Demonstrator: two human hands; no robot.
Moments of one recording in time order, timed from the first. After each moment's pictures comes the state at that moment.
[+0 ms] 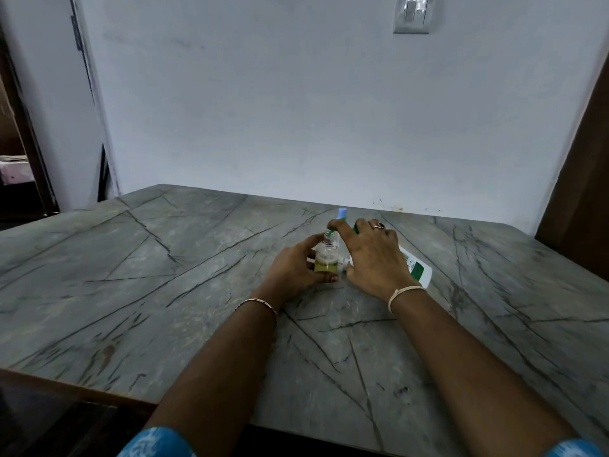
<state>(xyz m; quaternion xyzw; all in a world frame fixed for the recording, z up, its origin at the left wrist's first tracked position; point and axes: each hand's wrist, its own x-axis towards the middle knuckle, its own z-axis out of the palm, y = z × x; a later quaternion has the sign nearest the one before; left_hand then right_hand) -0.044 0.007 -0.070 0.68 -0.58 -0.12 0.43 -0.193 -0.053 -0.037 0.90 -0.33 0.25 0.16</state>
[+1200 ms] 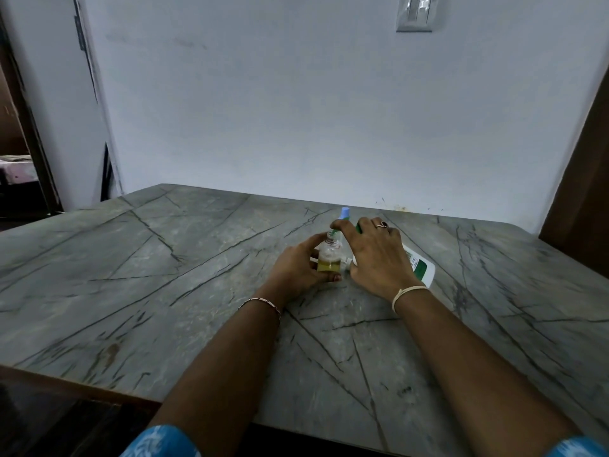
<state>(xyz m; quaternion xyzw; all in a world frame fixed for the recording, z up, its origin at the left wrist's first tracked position) -0.045 0.009 -0.067 0.69 -0.59 -0.11 0.41 -0.193 -0.058 -0.039 0.89 -0.32 0.26 0.19</state>
